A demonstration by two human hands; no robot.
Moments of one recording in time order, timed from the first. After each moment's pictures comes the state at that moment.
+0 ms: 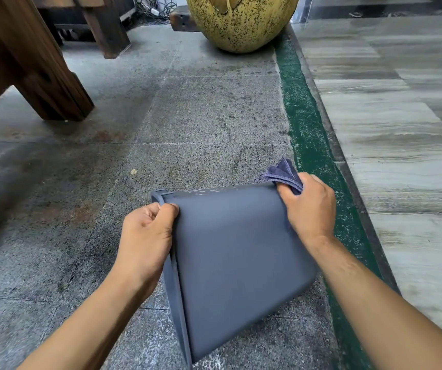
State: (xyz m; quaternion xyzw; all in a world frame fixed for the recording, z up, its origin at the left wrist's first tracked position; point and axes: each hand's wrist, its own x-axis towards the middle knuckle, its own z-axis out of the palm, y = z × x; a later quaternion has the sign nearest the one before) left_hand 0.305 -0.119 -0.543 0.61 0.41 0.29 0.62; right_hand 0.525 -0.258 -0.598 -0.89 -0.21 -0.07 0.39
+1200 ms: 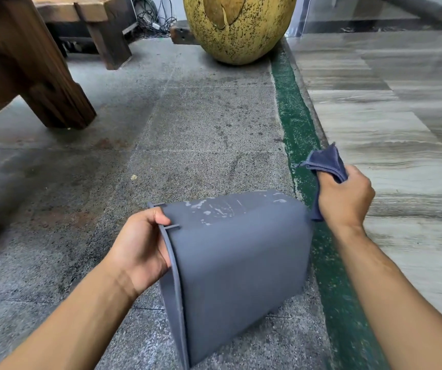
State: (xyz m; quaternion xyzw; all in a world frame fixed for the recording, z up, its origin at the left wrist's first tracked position) left_hand 0.298 -0.122 -0.512 0.33 0.37 0.10 0.86; right_hand 0.551 -0.299 -0.552 -0.86 -0.04 -0.09 0.50
